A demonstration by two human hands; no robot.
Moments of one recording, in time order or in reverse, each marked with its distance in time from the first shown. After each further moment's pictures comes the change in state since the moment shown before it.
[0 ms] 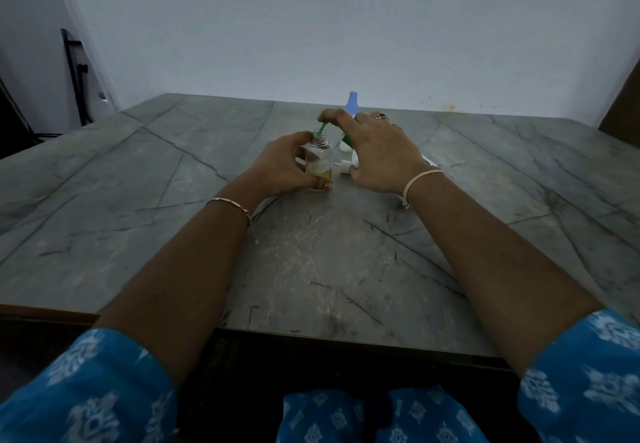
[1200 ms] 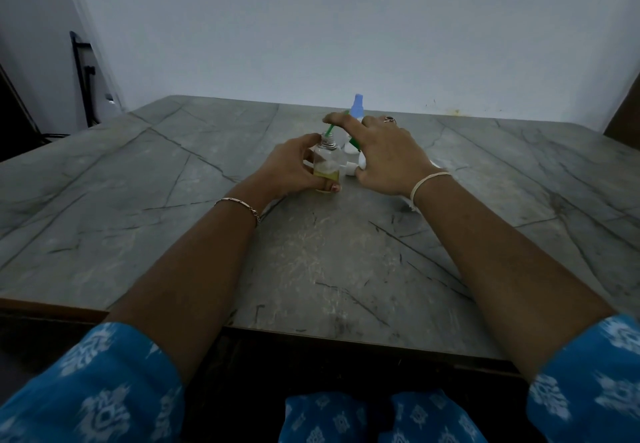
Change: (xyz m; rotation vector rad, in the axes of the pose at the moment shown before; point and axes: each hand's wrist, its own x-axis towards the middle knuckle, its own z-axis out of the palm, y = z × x) left_hand 0.005 -0.008 0.004 -0.038 -0.004 -0.023; right_hand -0.002 0.002 -0.001 0.021 0.009 -0.013
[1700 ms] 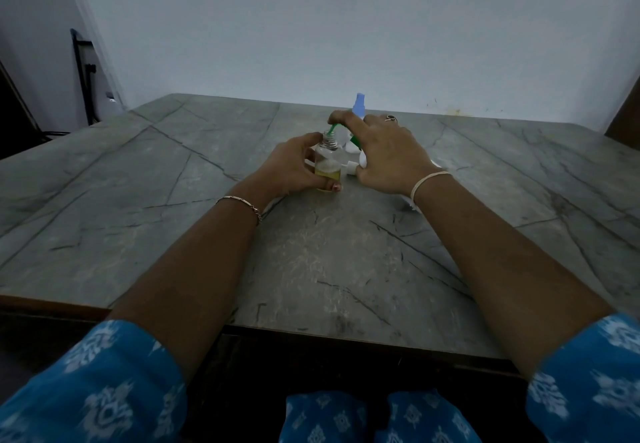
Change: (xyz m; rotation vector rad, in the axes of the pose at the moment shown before) left_hand 0.001 -0.001 -0.001 0.013 -0.016 0.017; right_hand 0.001 -0.001 0.001 0.000 0.005 0.018
